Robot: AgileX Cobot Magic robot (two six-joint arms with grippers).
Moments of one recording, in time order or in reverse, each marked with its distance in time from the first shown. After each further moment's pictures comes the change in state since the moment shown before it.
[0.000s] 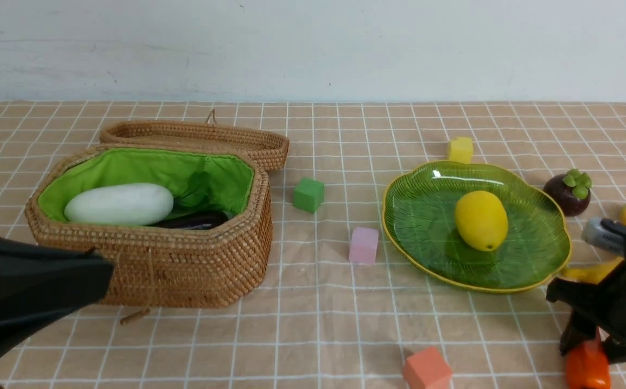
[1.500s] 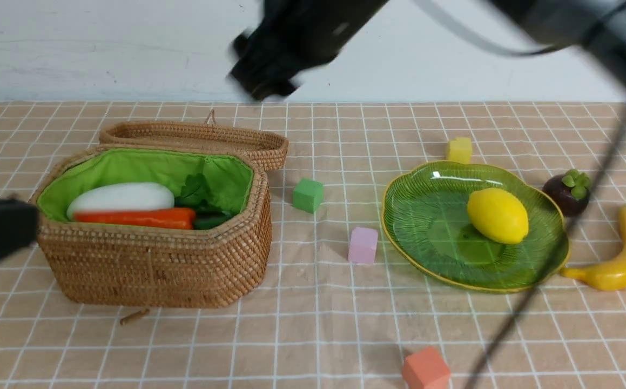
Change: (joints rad) right arm 0.714 0.304 -1.514 -0.254 0.526 -0.424; left arm 0.000 -0.024 0.001 0.166 0.001 -0.162
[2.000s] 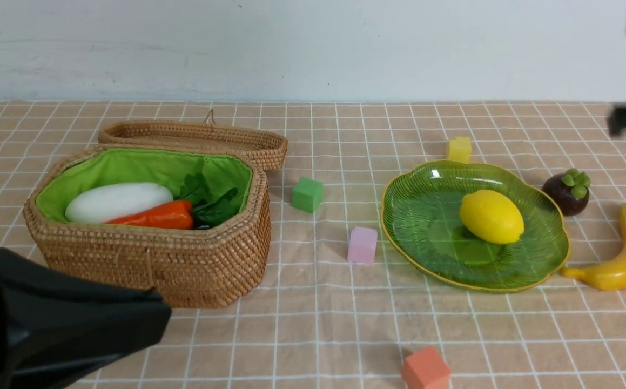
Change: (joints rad) right arm -0.710 -0.425 1.002 -0.059 -0.170 0.456; left arm 0.000 0.042 0.000 -0.460 -0.046 0.456
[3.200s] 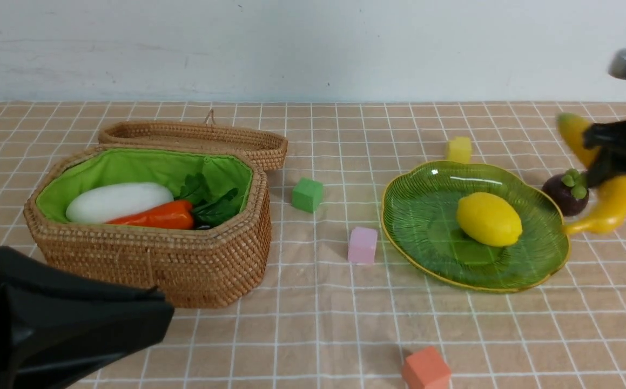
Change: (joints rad) right arm -0.012 0.209 -0.108 0.395 -0.175 -0.482; left arm 0.000 0.003 0.000 -0.002 -0.004 -0.004
